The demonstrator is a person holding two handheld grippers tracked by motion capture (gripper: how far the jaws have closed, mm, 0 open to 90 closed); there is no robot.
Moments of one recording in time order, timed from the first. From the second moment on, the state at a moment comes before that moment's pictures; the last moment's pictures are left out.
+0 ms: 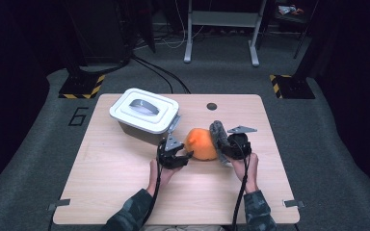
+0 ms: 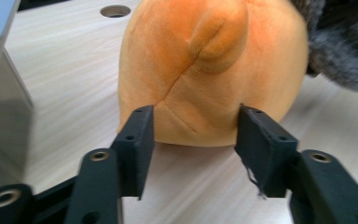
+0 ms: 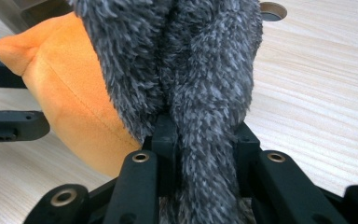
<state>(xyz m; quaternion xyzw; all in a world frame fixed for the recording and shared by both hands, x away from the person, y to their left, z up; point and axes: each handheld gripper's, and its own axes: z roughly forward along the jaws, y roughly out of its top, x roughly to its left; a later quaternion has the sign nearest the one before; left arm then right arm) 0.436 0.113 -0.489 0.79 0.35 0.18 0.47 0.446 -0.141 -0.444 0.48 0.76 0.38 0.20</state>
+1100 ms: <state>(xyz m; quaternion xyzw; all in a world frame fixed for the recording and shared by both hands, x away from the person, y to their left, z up) 0.433 0.096 -0.470 0.78 0.36 0.11 0.50 0.420 -0.111 -0.409 0.44 0.77 0.40 0.23</state>
